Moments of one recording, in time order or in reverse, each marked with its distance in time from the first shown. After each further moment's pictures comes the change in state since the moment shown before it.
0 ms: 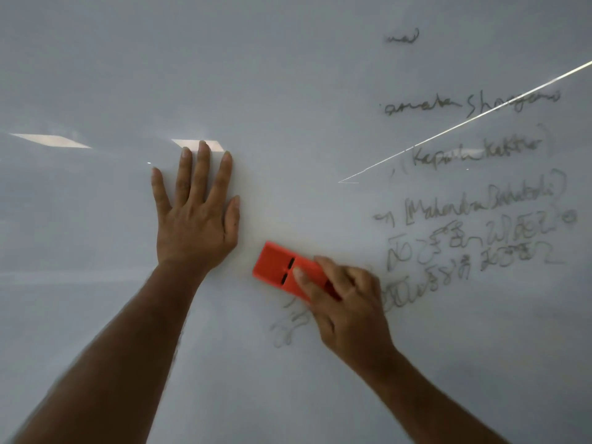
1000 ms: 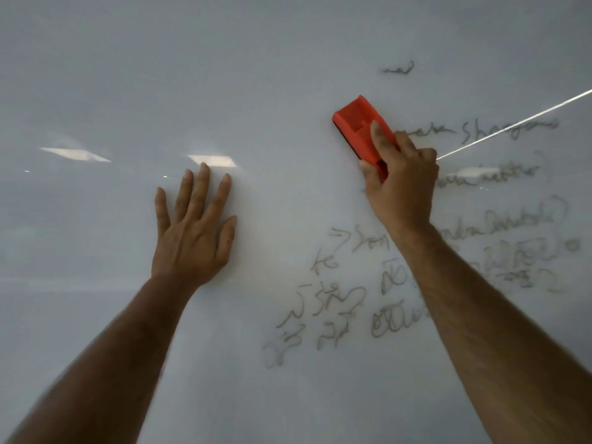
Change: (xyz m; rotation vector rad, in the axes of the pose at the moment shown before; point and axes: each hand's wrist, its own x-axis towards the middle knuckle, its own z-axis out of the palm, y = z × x) left_hand 0.004 0.004 -0.021 -0.056 -0.115 -0.029; right_hand 0.178 0.117 -0.035 -0.110 0.114 0.373
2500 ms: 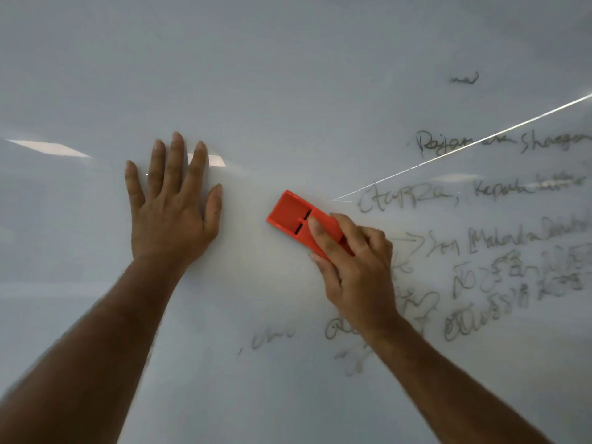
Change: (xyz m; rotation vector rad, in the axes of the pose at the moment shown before) left_hand 0.024 -0.133 -0.017 0.009 0.158 -0.074; right_hand -0.127 -0.158 0.038 0.115 -0.006 -0.284
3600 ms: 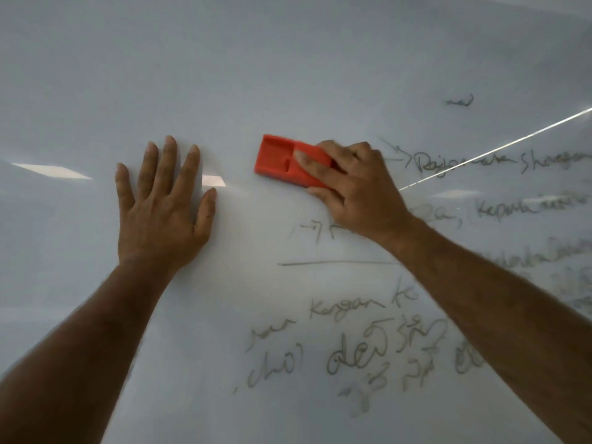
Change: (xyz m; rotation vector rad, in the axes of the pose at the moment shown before) left_hand 0.032 -0.004 -0.006 0.004 -0.026 0.010; right_hand 0.141 0.058 0.012 -0.165 -0.027 -0.384
